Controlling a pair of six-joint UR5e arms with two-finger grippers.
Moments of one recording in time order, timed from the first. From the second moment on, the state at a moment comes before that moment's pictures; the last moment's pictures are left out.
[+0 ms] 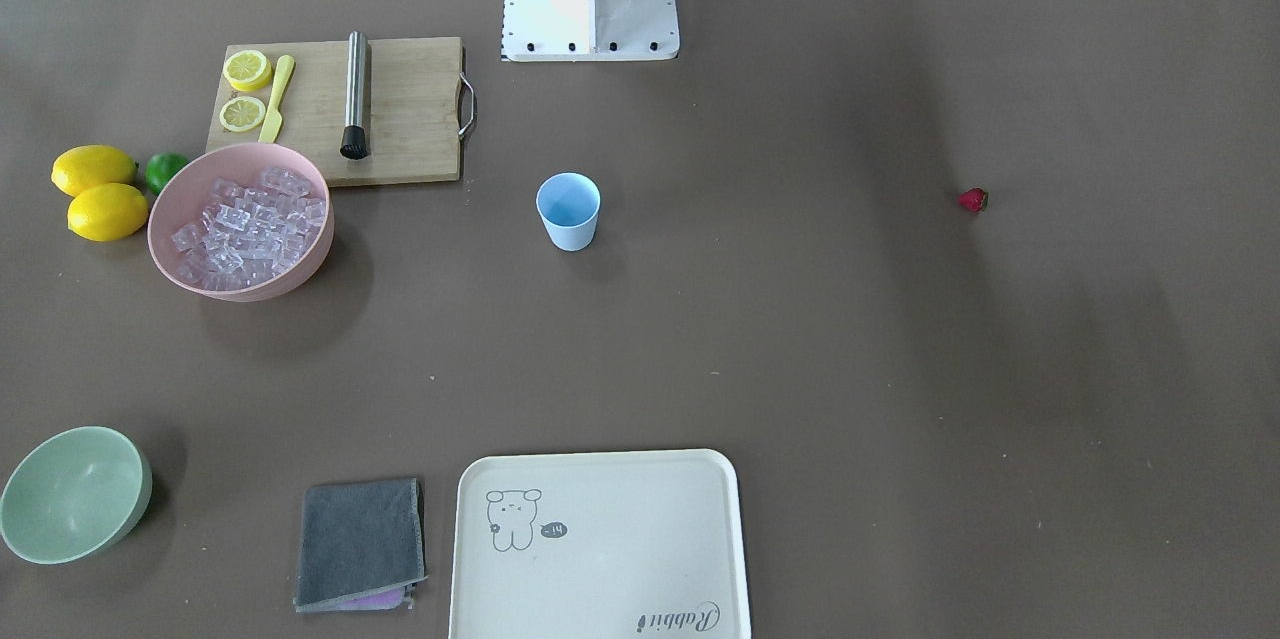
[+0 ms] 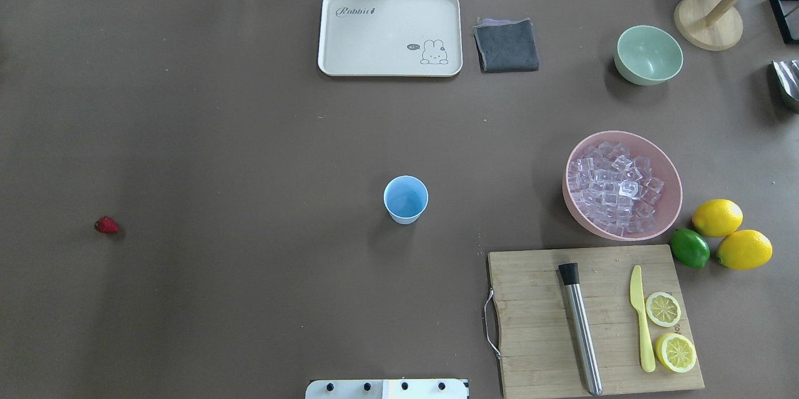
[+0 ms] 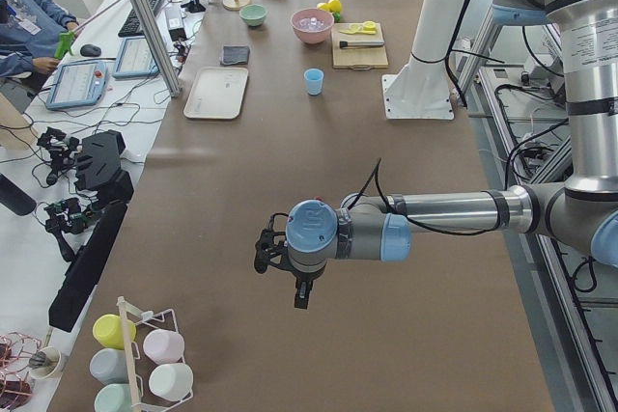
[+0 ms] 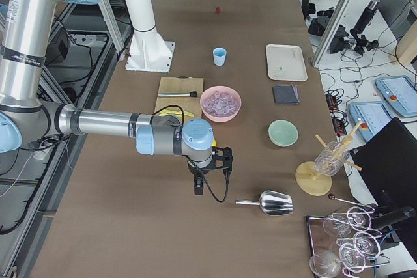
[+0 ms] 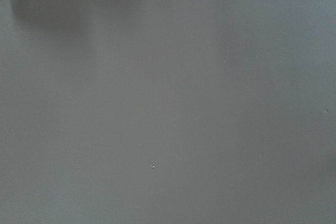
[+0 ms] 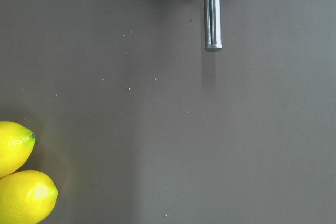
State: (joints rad) left arm -1.64 -1.34 -1.74 -1.67 -2.45 0.14; right arm 1.55 -1.87 1.82 -1.49 2.34 0.02
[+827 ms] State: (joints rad) left arm -1.64 -1.39 -1.74 -1.82 -2.46 0.13; right arm 1.56 -1.81 1.82 -1.38 2.34 0.03
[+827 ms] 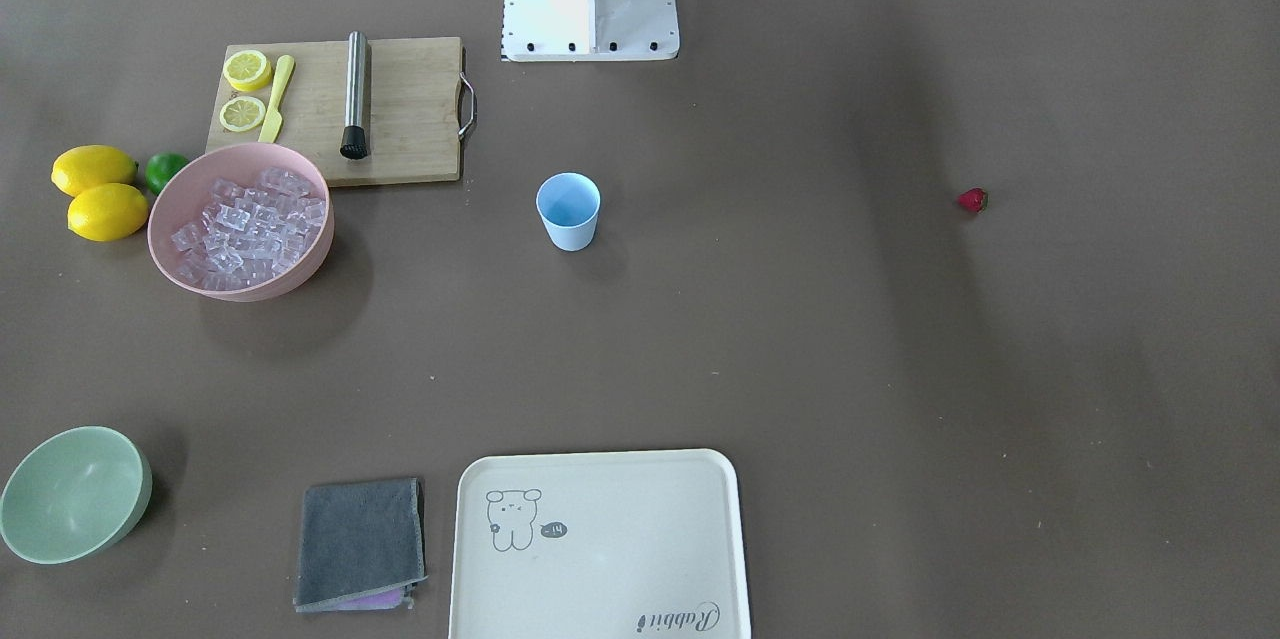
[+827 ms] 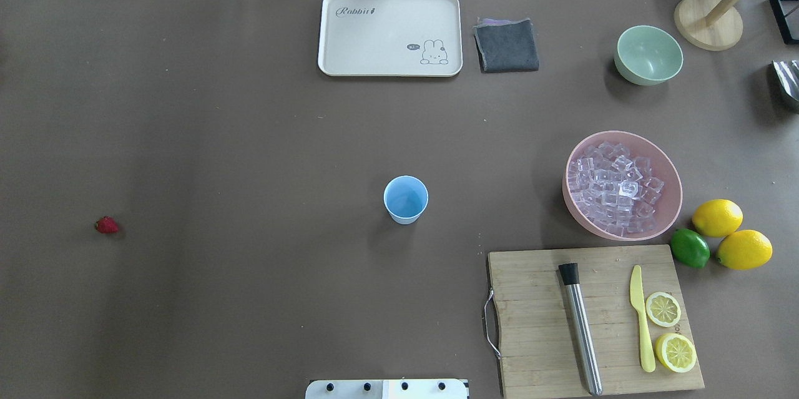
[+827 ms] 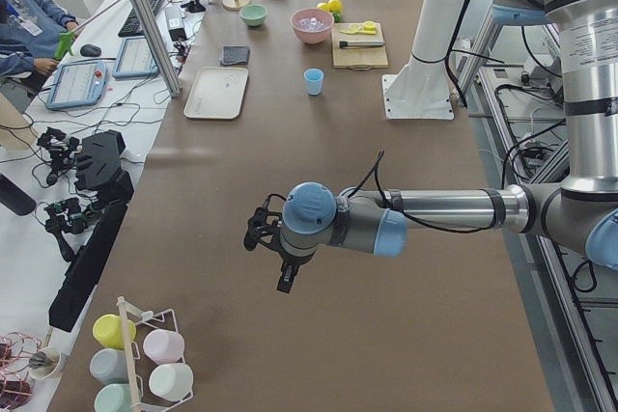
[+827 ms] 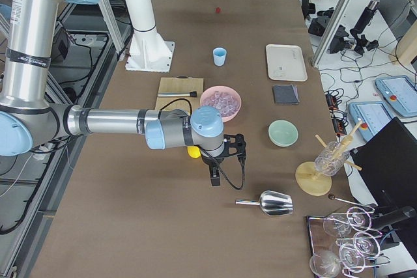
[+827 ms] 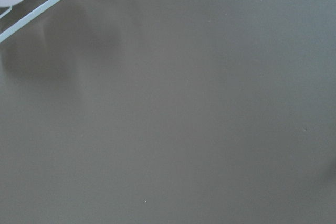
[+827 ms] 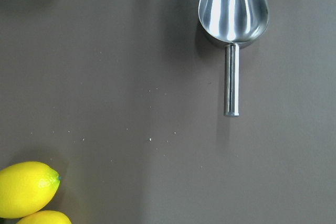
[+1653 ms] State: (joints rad) left arm -1.53 -1.48 -1.71 -2.01 -2.57 -0.03; right arm 1.53 -1.78 1.86 -1.25 2.40 0.30
